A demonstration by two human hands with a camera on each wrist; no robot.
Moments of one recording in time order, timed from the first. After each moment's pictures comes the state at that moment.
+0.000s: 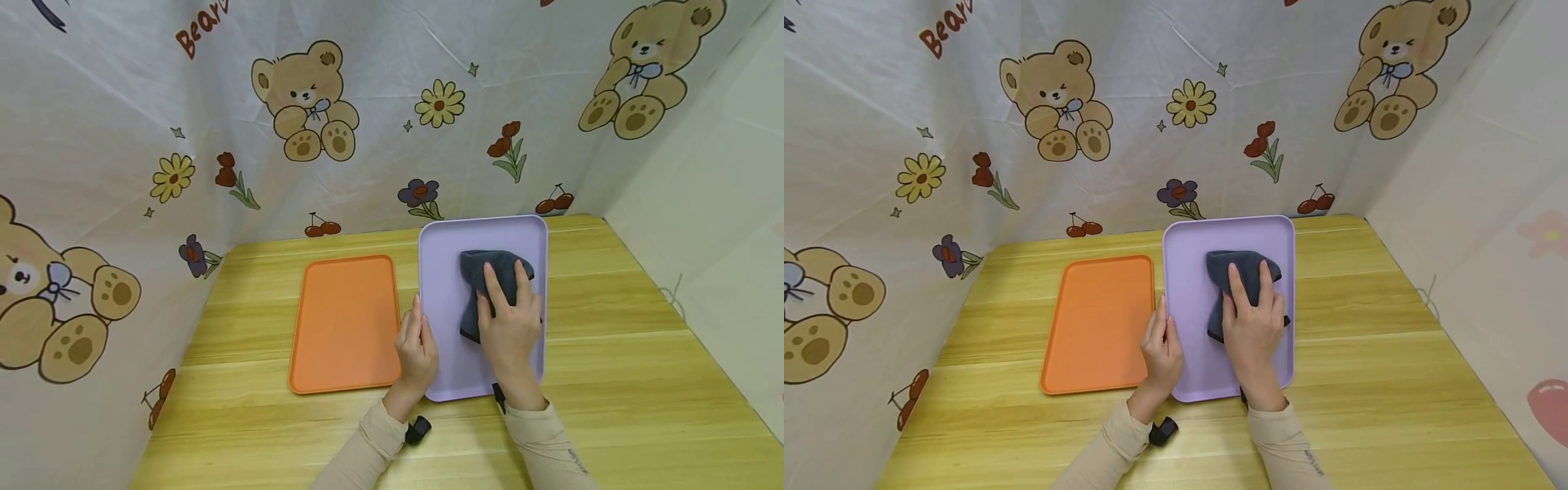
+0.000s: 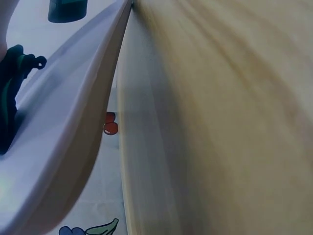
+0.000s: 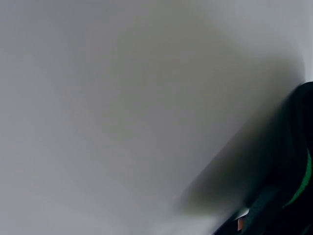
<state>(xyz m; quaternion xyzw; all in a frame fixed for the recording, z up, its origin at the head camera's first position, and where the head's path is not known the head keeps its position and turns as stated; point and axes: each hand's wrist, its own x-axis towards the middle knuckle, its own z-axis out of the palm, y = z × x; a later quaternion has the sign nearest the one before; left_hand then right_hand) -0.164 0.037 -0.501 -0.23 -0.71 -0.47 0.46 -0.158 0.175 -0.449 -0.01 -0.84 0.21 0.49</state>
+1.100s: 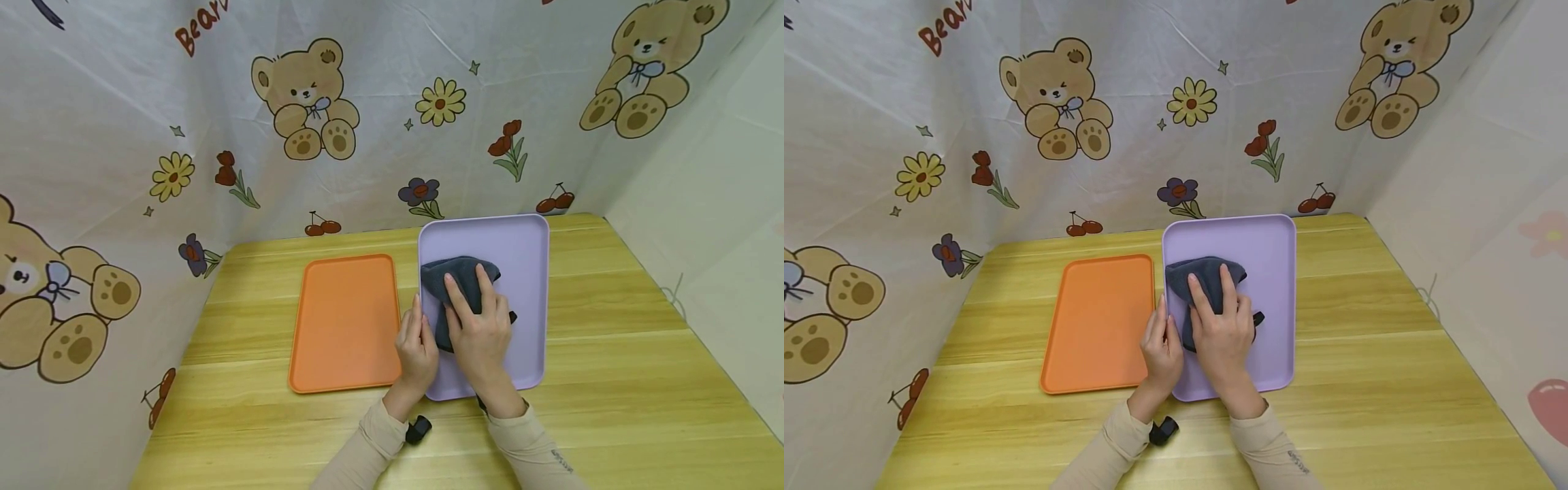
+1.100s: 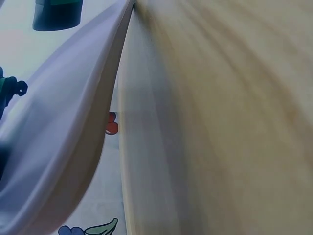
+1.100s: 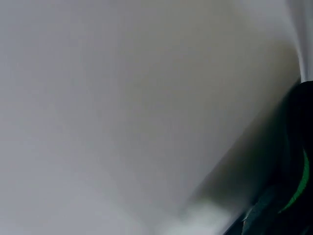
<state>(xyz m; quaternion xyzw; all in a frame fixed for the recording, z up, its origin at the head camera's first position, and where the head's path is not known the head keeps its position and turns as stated) -0.164 0.034 -0.500 -0.24 -0.71 -0.46 0.48 -0.151 0.138 -0.450 0.08 -0.84 0.19 0.50</state>
